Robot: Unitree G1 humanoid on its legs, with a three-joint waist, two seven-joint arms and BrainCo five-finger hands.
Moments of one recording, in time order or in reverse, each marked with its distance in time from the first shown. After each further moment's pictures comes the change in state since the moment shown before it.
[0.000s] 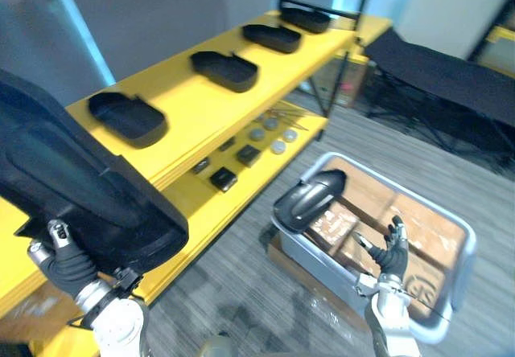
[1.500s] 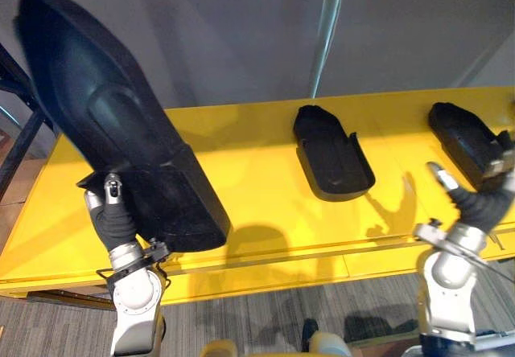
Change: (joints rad) left arm -0.164 0.086 -0.057 0.045 0.071 0.043 -0.103; right arm -0.118 -0.139 -0.265 -0.553 -0.135 -0.095 -0.051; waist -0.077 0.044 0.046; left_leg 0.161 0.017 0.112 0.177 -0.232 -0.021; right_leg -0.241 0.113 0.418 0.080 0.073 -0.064
